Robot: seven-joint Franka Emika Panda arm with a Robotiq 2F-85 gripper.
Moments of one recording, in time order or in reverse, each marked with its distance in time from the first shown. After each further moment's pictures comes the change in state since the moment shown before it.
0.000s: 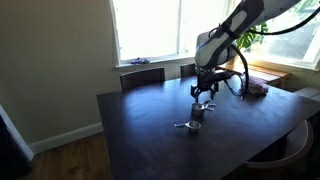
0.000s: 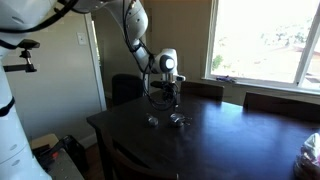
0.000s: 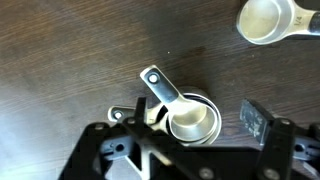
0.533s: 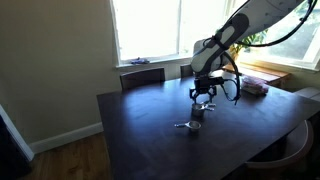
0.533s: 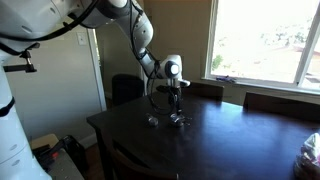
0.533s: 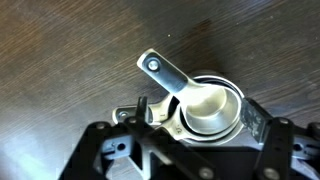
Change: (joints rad) arm 0.000 0.141 -0.034 0.168 0.025 -0.048 0.170
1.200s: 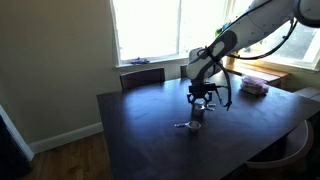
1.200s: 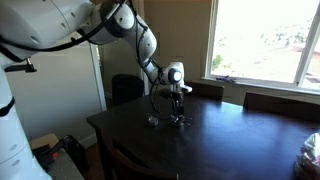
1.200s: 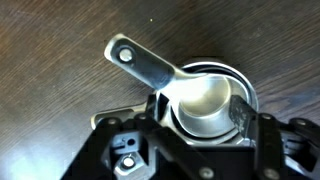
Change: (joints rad) arm 0.000 0.168 -0.012 0.200 0.013 -0.051 0.111
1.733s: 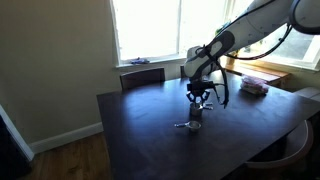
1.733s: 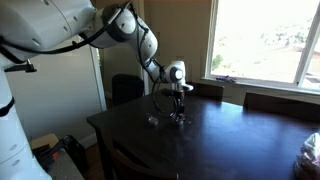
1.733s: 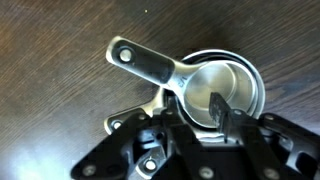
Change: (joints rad) arm -0.005 0.038 -0.001 0.096 0.001 -0.074 0.014
